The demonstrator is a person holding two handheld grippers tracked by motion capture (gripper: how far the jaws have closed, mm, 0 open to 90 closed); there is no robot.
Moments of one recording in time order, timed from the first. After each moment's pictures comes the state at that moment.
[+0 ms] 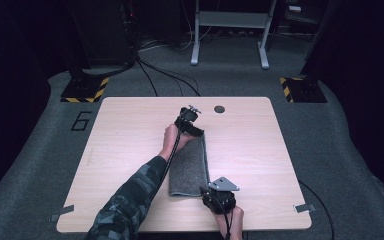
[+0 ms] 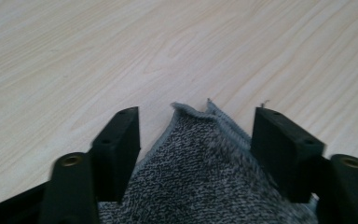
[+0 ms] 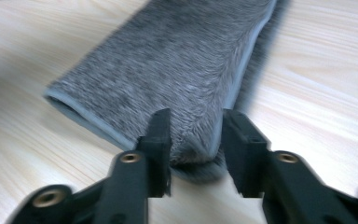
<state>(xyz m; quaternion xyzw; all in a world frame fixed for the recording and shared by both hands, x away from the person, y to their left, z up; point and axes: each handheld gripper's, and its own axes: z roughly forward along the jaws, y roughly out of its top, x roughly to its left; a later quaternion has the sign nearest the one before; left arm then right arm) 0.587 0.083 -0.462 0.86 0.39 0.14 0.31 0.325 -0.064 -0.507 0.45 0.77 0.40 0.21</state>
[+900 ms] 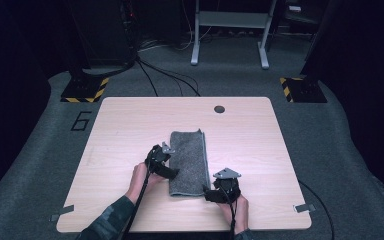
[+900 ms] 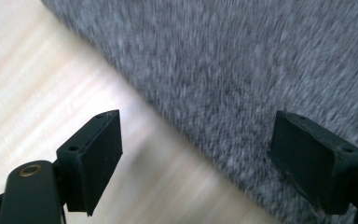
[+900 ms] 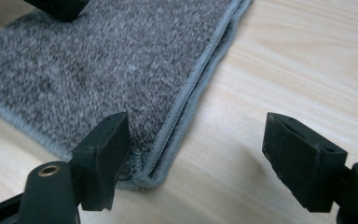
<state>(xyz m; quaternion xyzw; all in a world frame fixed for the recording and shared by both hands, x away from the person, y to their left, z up) 0.453 0.172 -0.507 0.88 0.36 0.15 0.28 0.362 -0.080 -0.519 0.47 0.79 0.35 0.19</state>
